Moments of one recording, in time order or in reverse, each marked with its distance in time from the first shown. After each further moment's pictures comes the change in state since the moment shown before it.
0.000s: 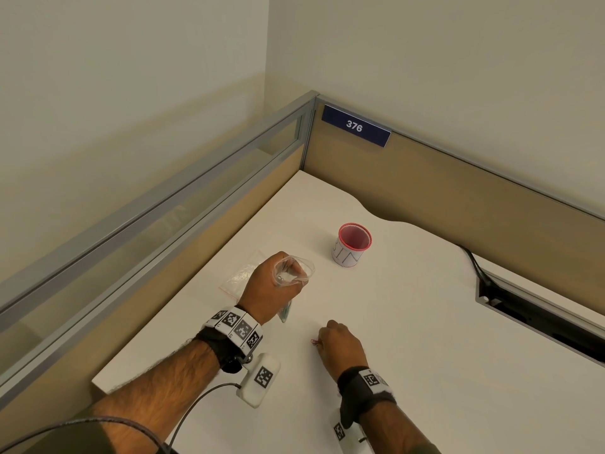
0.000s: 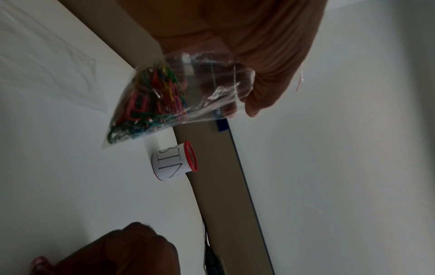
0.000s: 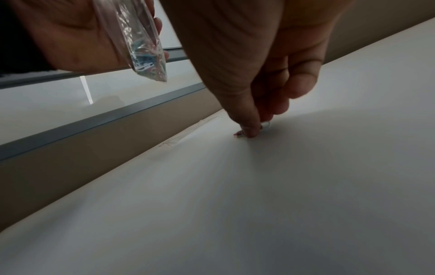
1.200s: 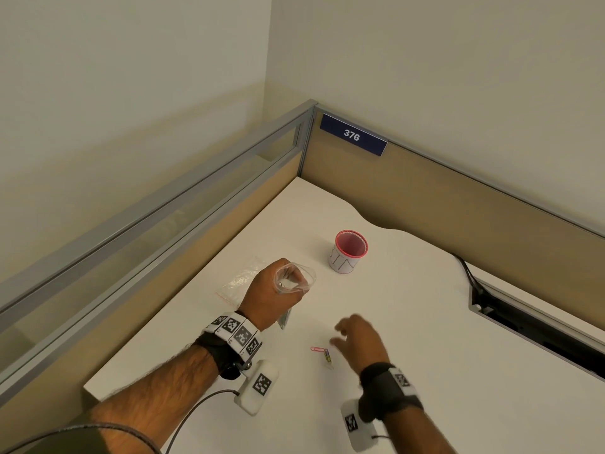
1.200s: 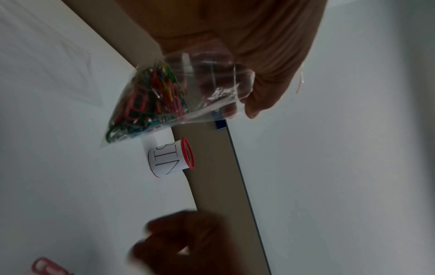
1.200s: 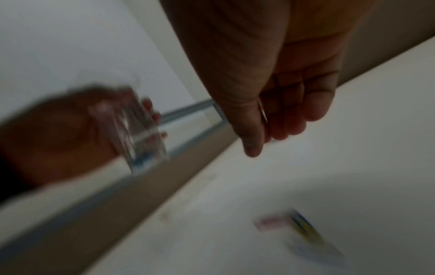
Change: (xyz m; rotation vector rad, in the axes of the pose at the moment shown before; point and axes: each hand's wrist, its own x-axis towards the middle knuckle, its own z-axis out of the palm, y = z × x) left_hand -0.002 0.005 0.002 -0.028 -0.035 0.040; right_hand -0.010 0.020 -0.061 0.210 -0.014 0.176
